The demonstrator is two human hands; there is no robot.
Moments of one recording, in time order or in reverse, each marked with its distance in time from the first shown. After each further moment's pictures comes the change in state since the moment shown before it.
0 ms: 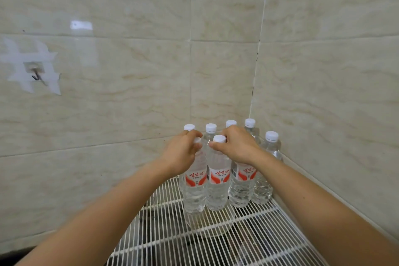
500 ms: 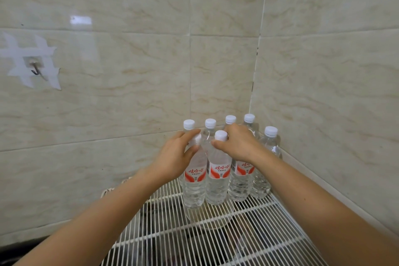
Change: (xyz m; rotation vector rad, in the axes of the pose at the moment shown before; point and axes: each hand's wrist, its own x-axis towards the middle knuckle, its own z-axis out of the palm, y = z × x) left_hand -0.022 -0.008 0.006 -0.083 0.064 0.023; right_hand -0.009 0.000 0.002 0.007 0.006 0.029
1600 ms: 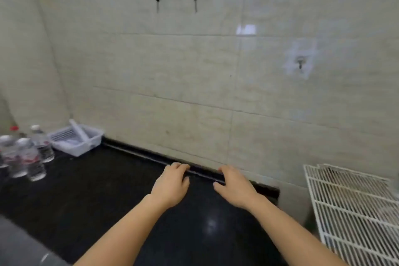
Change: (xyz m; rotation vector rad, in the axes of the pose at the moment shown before) left_hand -0.472 -0.220 -0.278 0.364 0.130 -0.775; right_hand -0.244 -0.410 0.294 0.047 -0.480 -0.578
